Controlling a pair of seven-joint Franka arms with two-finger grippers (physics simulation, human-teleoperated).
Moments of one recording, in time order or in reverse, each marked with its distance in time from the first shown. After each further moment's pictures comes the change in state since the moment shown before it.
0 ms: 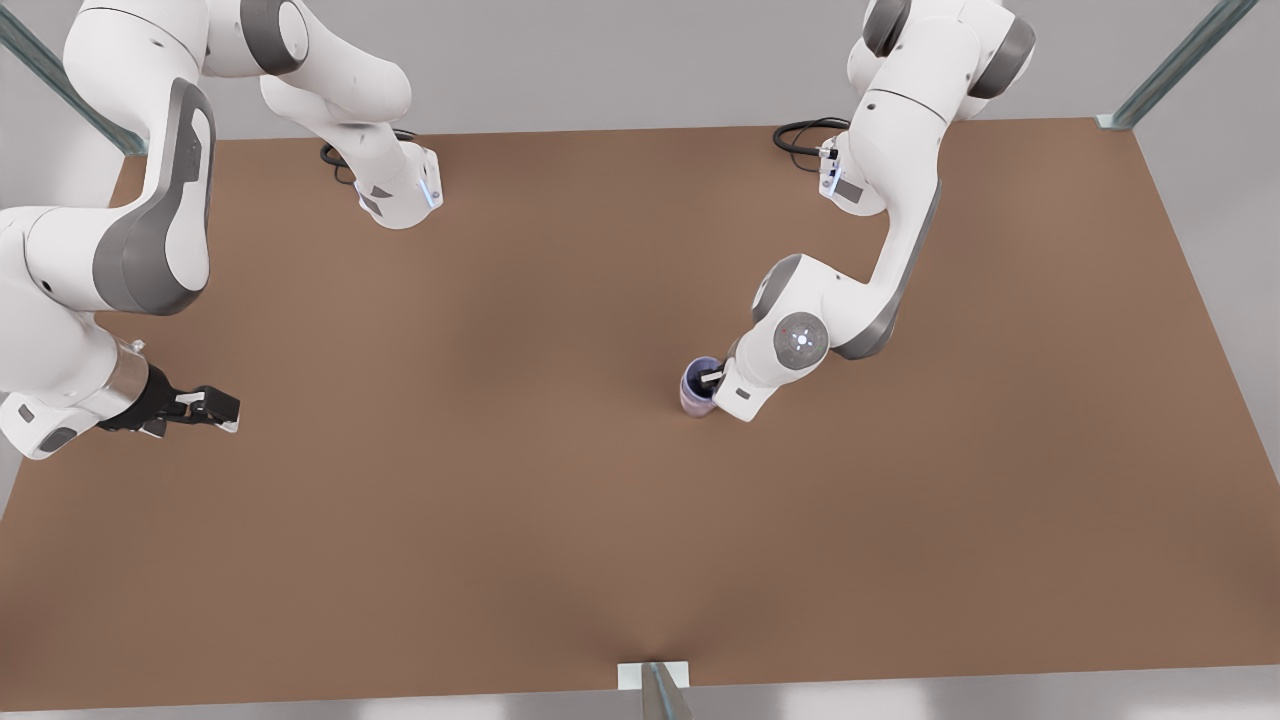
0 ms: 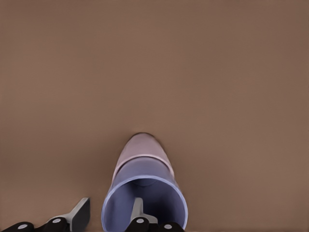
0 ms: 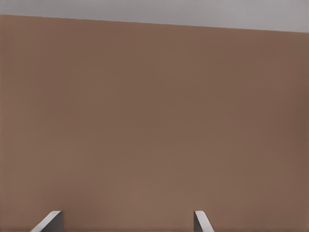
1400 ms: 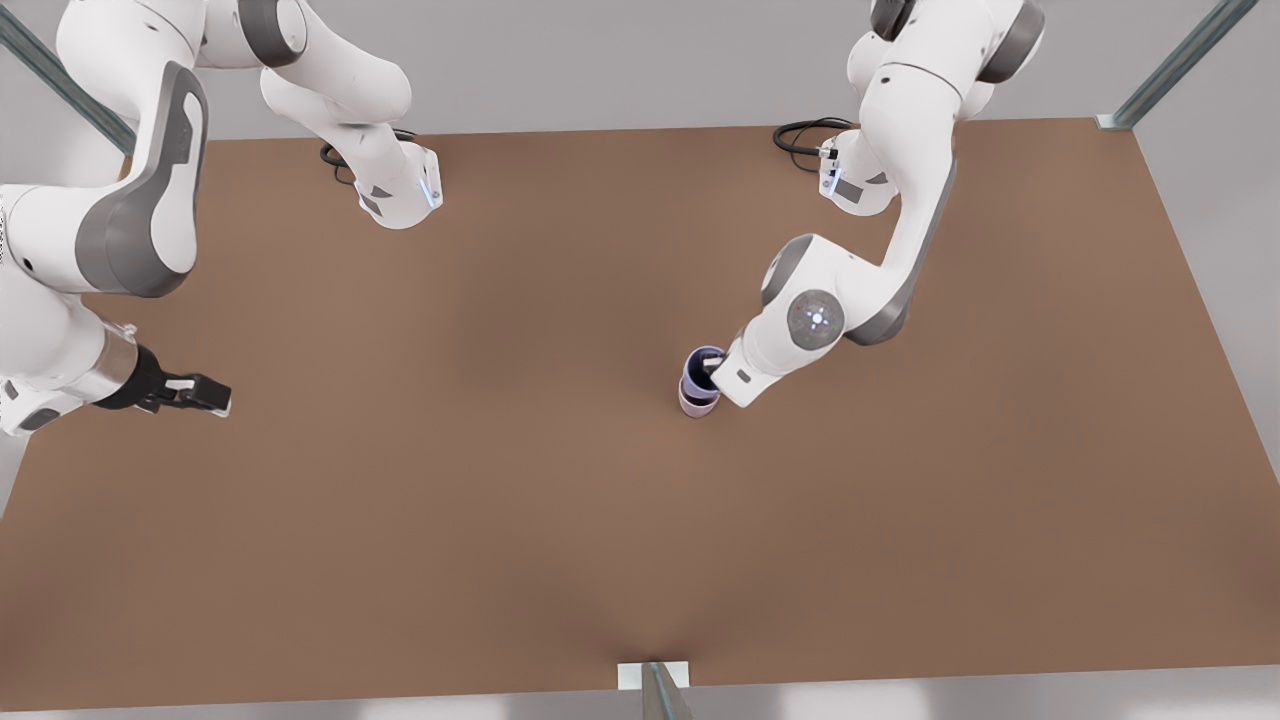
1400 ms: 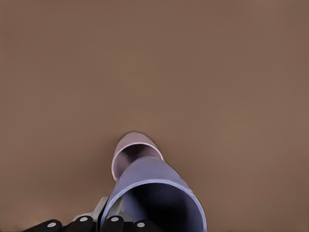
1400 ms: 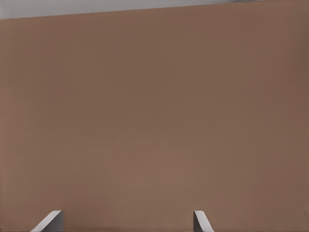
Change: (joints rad) left arm 0.005 -0.058 -0.006 0.008 -0.009 -0.025 0.185; right arm -0.005 -0.028 -0.005 -0.004 -0.001 -0.070 0.114
